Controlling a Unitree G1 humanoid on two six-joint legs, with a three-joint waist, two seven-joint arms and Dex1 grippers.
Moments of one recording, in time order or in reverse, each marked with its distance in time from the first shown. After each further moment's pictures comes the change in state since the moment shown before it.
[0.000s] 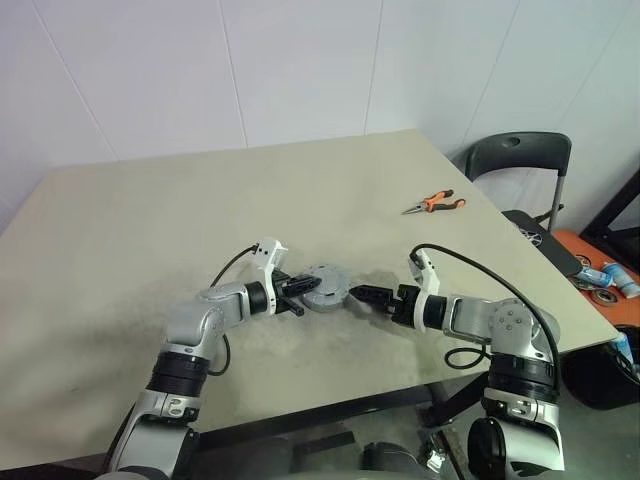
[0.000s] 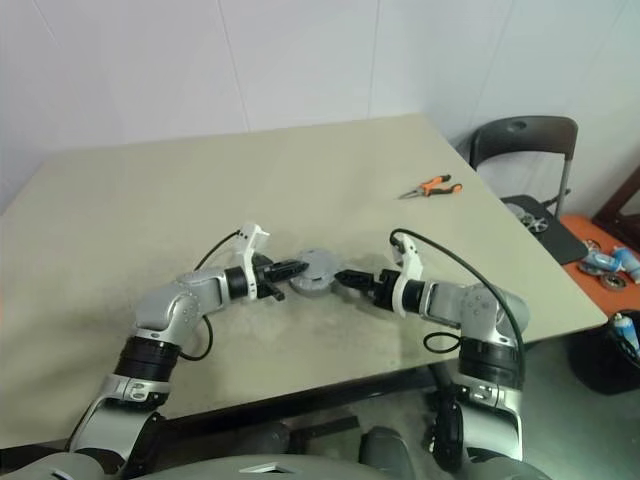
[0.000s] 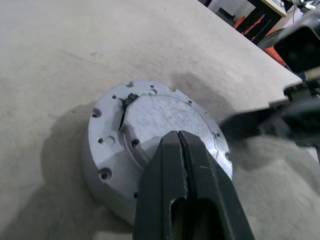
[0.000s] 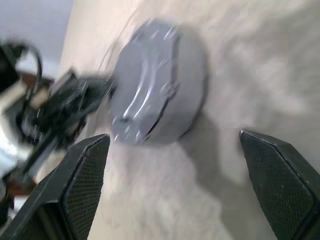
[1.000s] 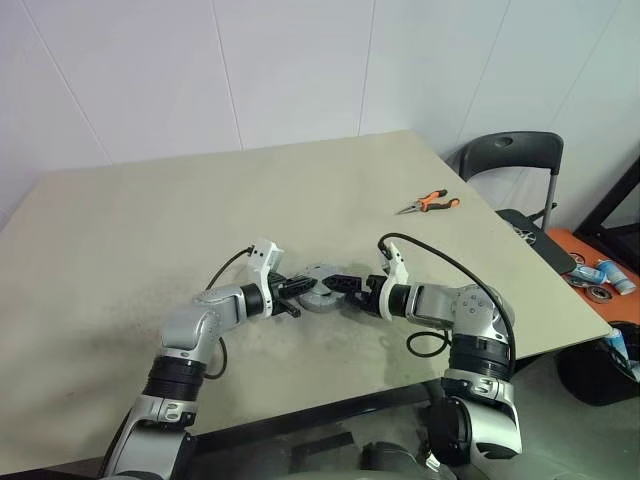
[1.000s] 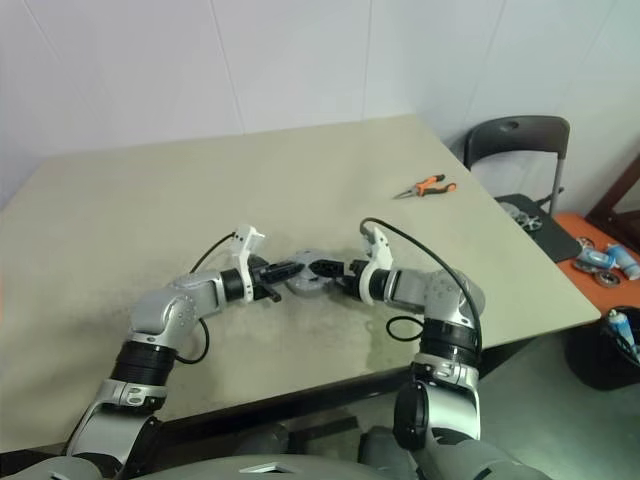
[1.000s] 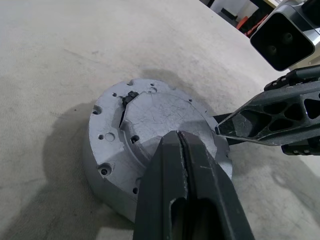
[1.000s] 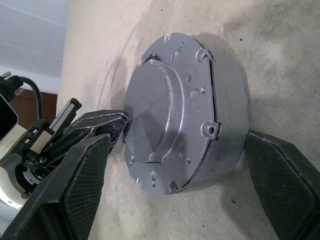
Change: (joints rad) left arm 0.023 0.005 0.018 -0.009 0.000 -0.002 0.010; right arm -0.123 0.204 -0.033 0.096 -0.038 0.017 -0.171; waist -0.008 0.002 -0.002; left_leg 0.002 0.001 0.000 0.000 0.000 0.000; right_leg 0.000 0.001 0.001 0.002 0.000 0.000
